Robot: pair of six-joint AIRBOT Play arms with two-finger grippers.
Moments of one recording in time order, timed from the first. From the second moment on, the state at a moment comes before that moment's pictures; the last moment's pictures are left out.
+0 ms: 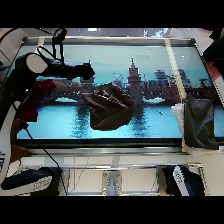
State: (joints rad) left arm -0.27 -1.32 1.48 1.23 -0.99 -1.54; right arm -0.47 -0.68 1.41 -0.75 1.37 1.19
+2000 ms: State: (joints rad) left arm -0.17 -1.80 1.49 1.03 -0.91 -1.00; right arm 0.37 -1.42 0.86 -0.64 0.73 1.34
